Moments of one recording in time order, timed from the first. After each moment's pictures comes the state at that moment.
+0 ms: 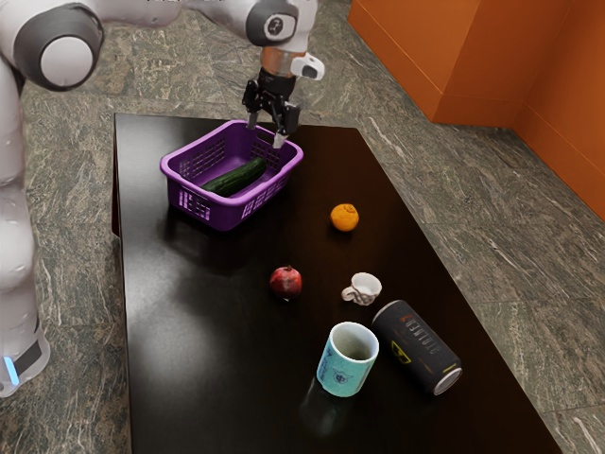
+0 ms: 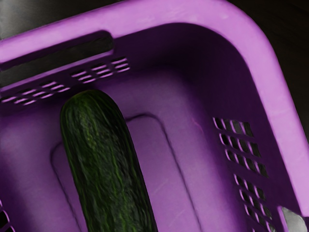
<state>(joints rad) 0.18 0.01 0.28 -1.76 -0.05 1.68 0.02</state>
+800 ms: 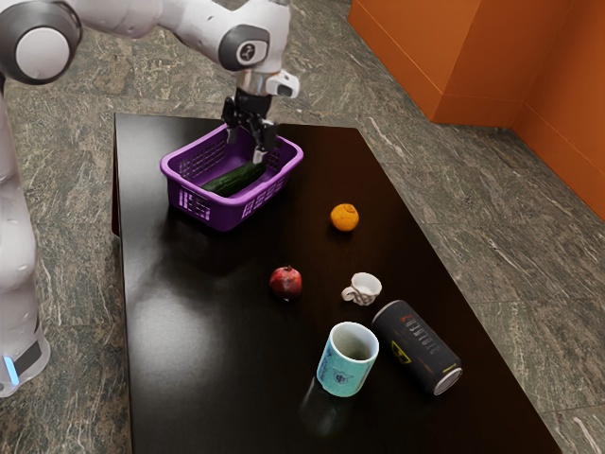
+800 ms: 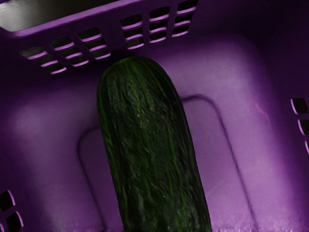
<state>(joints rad) 0.21 -0.09 0.29 -2.02 -0.02 1.91 0.02</state>
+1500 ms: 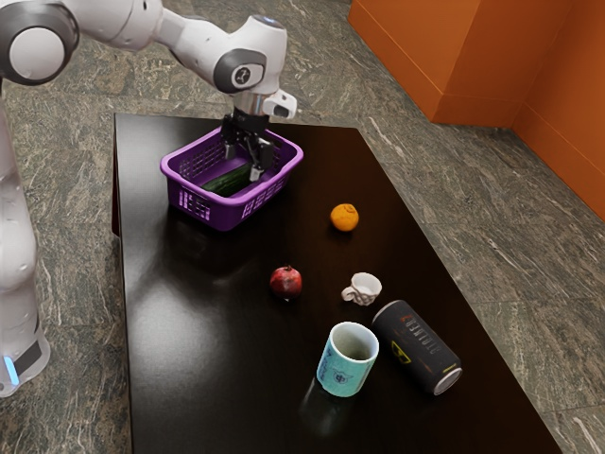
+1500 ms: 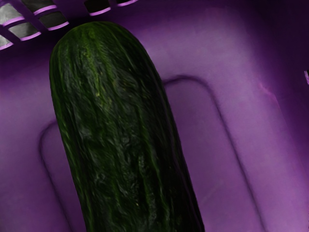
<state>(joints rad) 0.21 -0.11 0.26 -2.14 0.01 2.03 0.02</state>
